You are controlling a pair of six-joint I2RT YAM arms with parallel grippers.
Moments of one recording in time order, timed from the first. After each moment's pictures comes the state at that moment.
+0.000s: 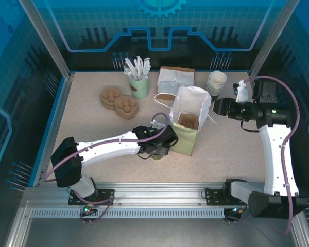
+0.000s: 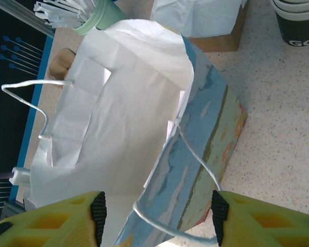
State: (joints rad) left arm -1.04 1.61 1.25 -0.90 -0.32 -0.87; right arm -0.09 1.15 1.42 -1.14 -0.57 0.18
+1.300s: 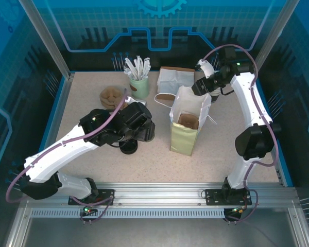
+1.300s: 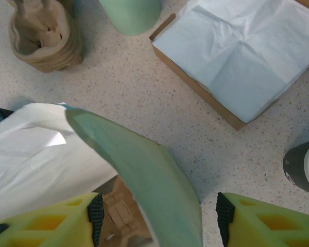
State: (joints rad) left arm -1.00 1.35 1.68 -1.34 -0.37 -0.72; right arm 0.12 1.84 2.00 -1.25 -0.43 -0.40
